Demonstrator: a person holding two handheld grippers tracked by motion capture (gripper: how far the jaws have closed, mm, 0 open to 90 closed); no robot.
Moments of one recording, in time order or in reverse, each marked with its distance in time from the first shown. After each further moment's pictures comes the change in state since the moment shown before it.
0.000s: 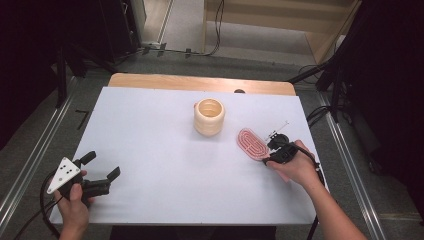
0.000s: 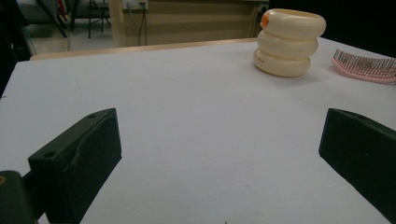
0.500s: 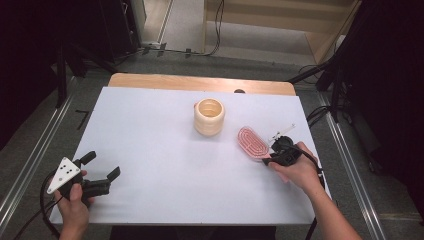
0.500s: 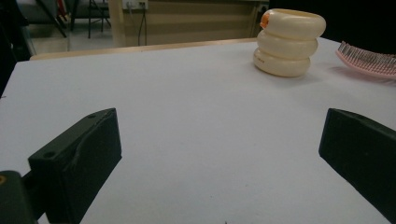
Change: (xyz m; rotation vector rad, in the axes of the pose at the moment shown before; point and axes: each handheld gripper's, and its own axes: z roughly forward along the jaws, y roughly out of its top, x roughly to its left) left arm 0.000 0.000 0.000 0.000 0.000 0.000; right arm -0.001 -0.014 -0.005 -0.111 0.031 -0.012
